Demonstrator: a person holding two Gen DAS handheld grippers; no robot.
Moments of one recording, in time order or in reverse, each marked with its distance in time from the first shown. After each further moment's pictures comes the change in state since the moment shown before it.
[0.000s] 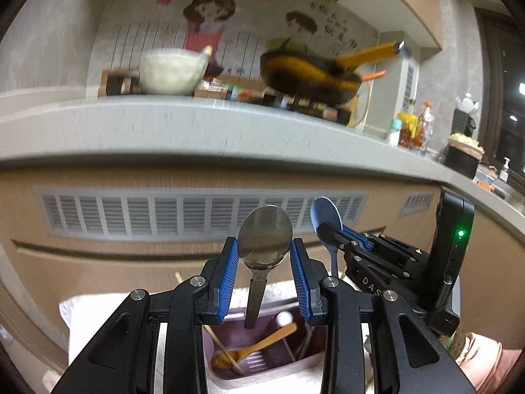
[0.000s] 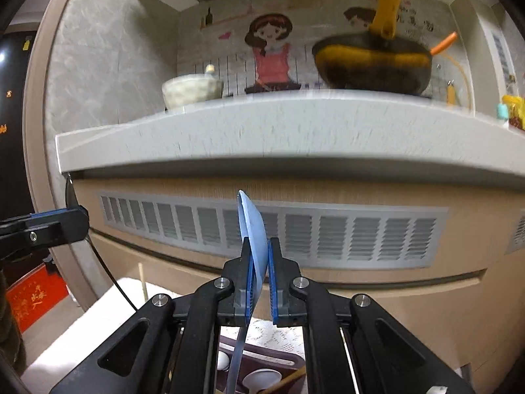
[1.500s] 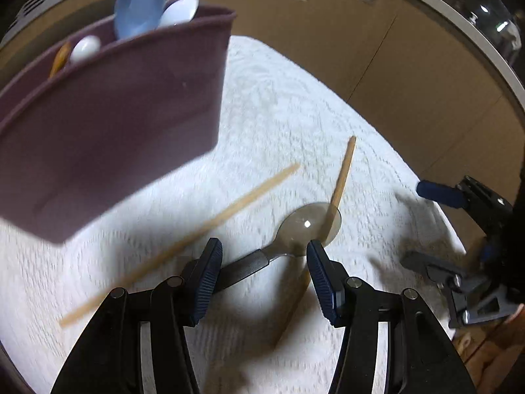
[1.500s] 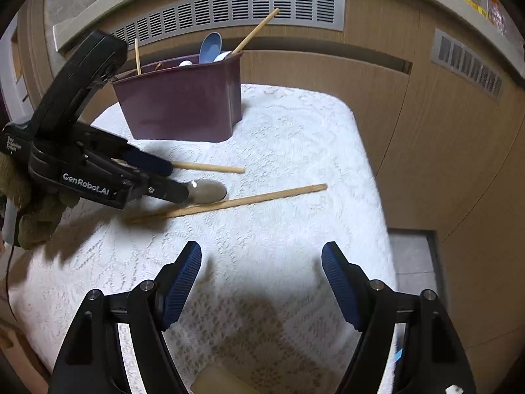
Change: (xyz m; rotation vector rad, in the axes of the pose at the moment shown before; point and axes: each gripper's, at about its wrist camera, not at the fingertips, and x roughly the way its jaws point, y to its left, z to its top) left arm 0.077 -0.099 -0.201 0.229 0.738 -0.254; right arm -0.170 -0.040 -0.212 0.058 0.510 -0.105
